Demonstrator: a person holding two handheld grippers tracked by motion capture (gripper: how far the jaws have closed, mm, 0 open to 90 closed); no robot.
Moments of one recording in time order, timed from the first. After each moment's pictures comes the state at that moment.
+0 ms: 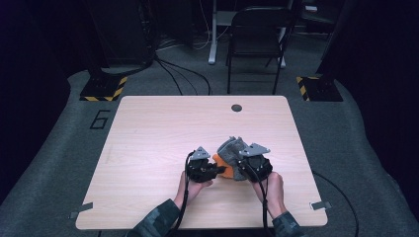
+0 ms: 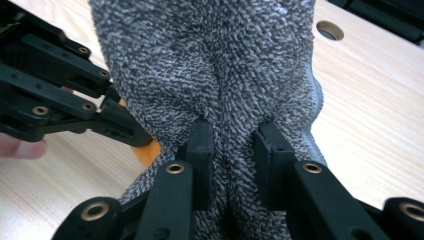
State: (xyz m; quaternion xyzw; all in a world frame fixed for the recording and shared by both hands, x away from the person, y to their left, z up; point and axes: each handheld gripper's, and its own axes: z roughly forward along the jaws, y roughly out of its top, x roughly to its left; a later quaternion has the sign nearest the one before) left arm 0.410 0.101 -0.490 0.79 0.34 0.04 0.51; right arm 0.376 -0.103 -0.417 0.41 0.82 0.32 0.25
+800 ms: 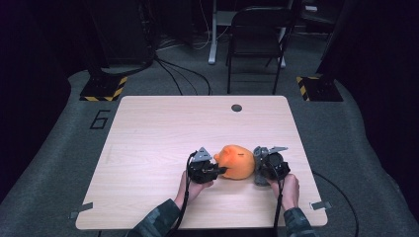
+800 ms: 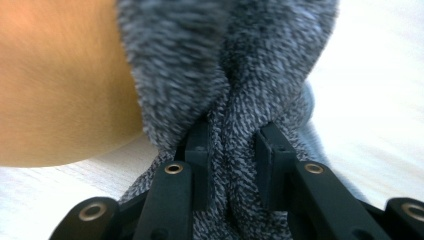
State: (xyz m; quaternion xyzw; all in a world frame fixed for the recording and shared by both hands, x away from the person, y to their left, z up) left arm 0.409 0.098 -0.491 0.80 0.32 0.05 0.51; right arm 0.414 -0.176 -0.478 0.52 0.79 0.24 0.20
